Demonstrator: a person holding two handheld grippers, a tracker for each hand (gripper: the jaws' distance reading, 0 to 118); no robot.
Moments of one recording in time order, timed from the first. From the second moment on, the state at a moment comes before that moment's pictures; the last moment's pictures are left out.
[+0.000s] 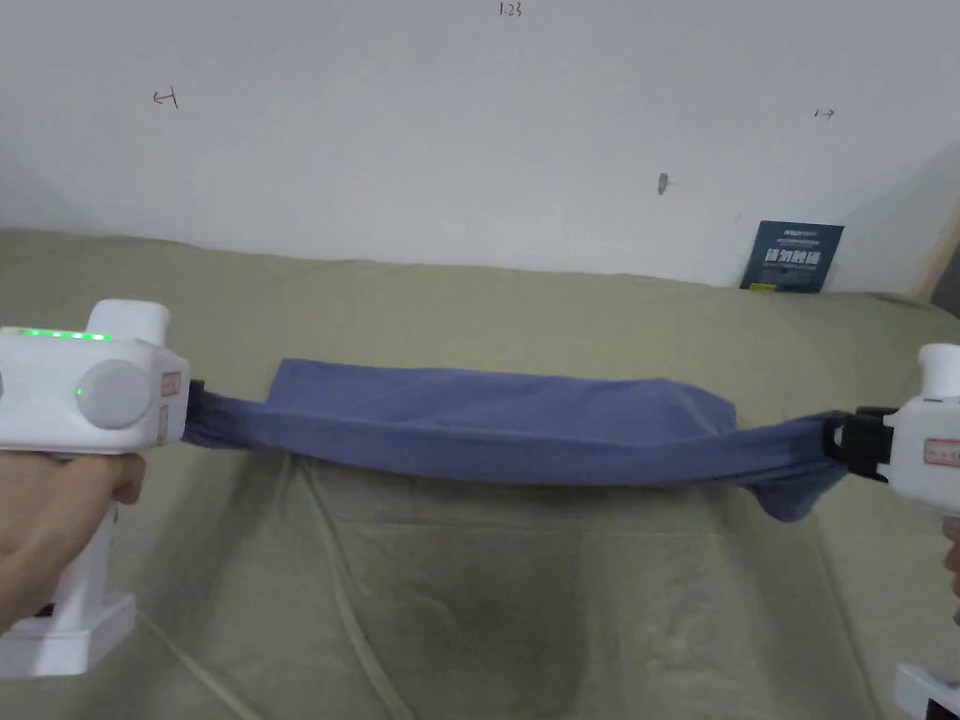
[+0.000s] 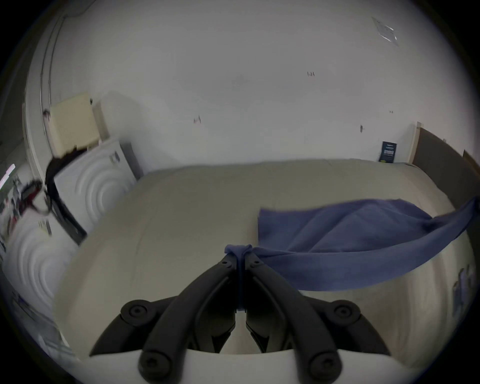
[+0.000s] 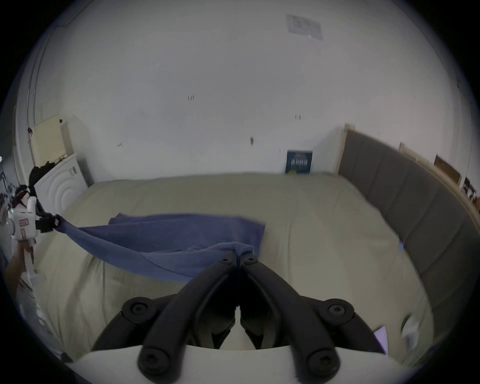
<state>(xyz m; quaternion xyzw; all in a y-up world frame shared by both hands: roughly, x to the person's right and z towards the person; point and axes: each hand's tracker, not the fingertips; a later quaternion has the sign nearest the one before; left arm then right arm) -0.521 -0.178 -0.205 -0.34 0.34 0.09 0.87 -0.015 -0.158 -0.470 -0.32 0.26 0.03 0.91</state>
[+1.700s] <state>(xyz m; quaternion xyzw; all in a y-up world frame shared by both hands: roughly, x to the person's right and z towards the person) -0.428 -0.258 0.122 -0.40 0.30 0.23 0.83 0.131 -0.278 -0.188 -0.43 0.27 0.04 0.86</state>
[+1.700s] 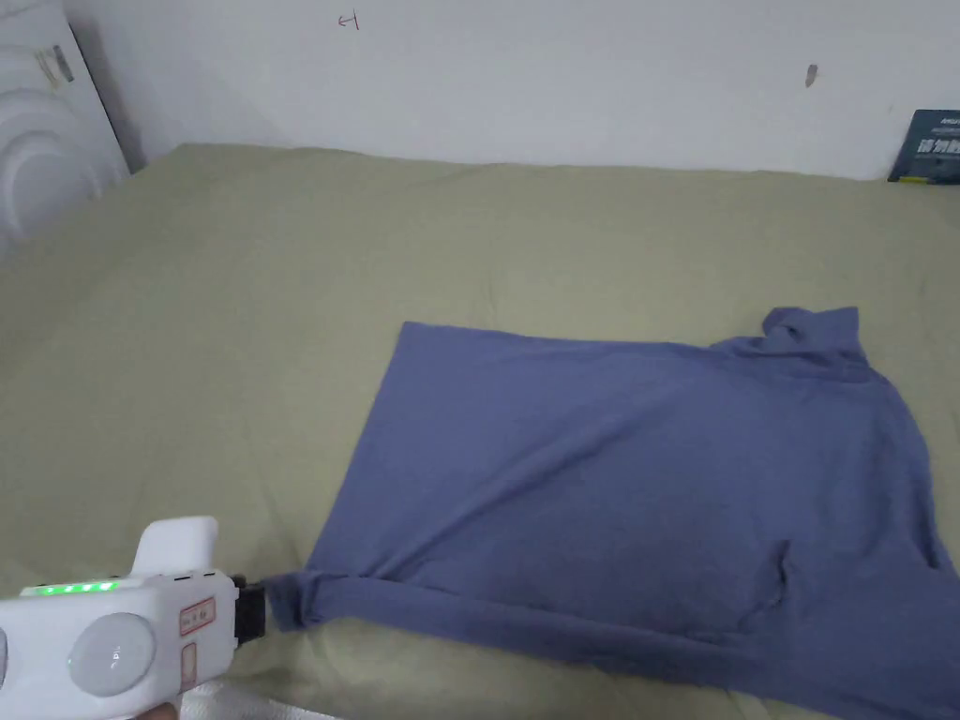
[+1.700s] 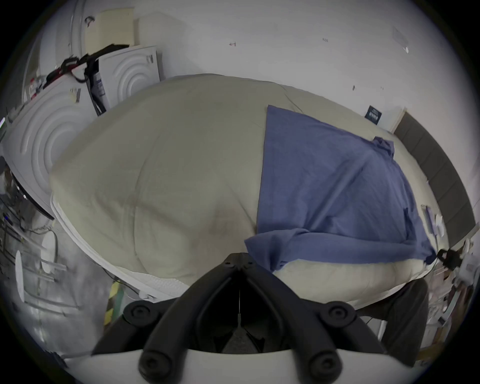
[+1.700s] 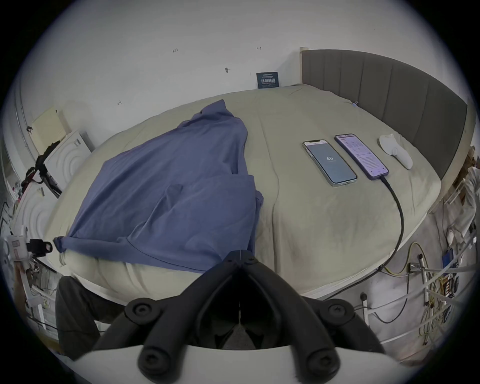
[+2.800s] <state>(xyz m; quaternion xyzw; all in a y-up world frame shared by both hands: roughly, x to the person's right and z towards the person) -0.434 -0.292 0.080 -0.44 0.29 0.24 0.82 0.116 -0.280 -0.191 -0.42 0.26 0.15 0.86</state>
